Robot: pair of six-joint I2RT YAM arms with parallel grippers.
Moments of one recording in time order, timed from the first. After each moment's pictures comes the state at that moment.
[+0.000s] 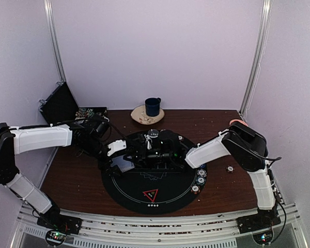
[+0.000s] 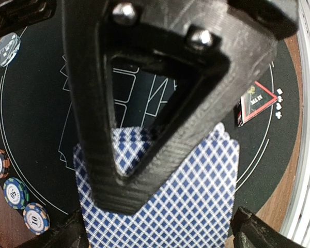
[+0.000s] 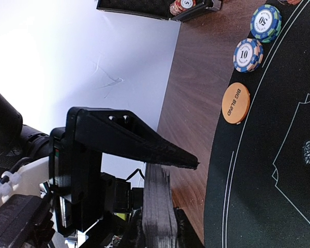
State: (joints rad) left arm -0.62 1.51 1.00 -0.63 0.38 0.63; right arm 0.93 2.20 1.28 0.75 -0.58 1.24
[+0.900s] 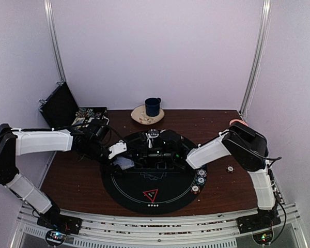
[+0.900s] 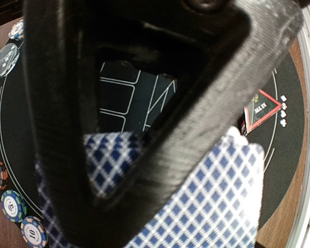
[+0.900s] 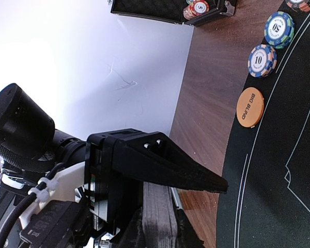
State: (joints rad) left arm -0.62 1.50 0.92 -0.49 0.41 0.63; right arm 0.93 2.20 1.26 0.84 -0.58 1.29
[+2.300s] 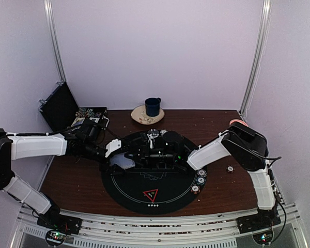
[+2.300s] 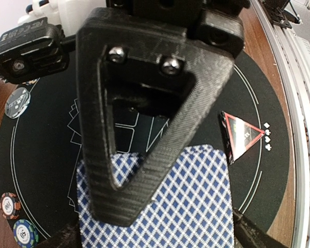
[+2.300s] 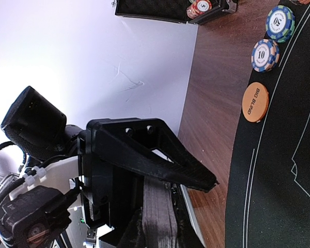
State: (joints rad) left arm -0.57 1.43 0.81 -0.29 0.59 0.65; right arm 0.92 2.20 1.22 0.92 -0.59 1.36
